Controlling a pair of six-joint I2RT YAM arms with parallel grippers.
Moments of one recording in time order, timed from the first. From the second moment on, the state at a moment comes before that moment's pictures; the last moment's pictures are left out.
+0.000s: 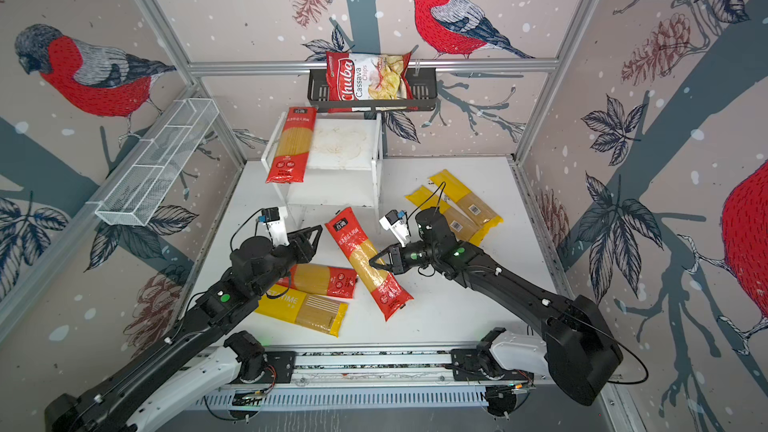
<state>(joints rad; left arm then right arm) -0.59 0.71 0.58 -0.12 -0.11 -0.63 0.70 1.22 0.78 -0.11 -0.84 0.47</state>
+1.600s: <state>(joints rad) -0.52 0.67 0.47 0.31 0.30 -0.90 0.81 1.51 1.21 0.33 -0.30 1.21</state>
